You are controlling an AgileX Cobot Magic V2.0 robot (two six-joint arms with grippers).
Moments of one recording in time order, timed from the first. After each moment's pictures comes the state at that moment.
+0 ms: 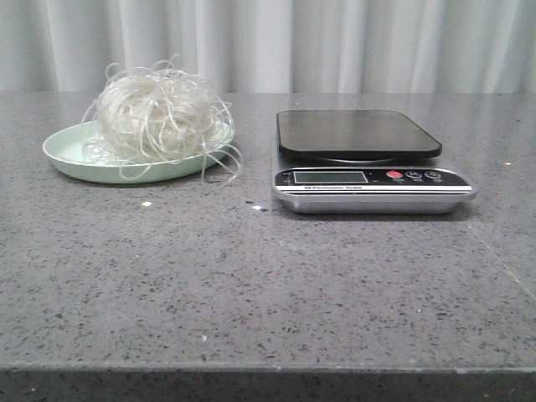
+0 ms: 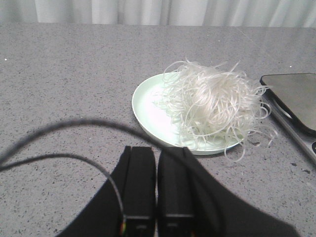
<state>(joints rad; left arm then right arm) -0.20 0.50 -0.50 -0.25 0.41 0.14 0.35 0.55 -0.41 0.07 0.15 -0.06</state>
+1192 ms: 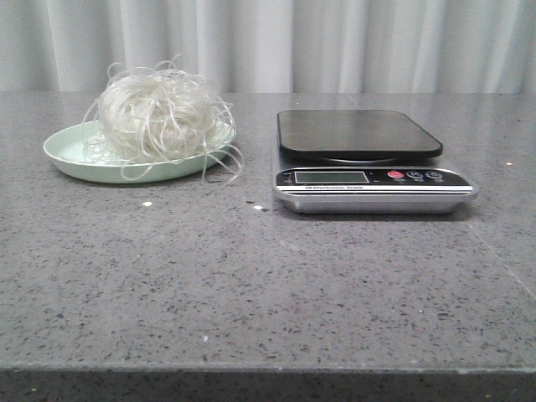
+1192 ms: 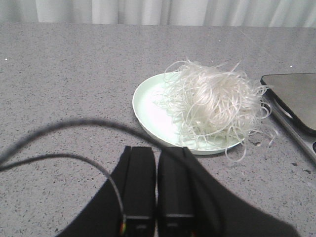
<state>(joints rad) -0.20 0.50 -0.50 -0.25 0.41 0.14 0.35 0.45 -0.28 0.07 0.09 -0.06</state>
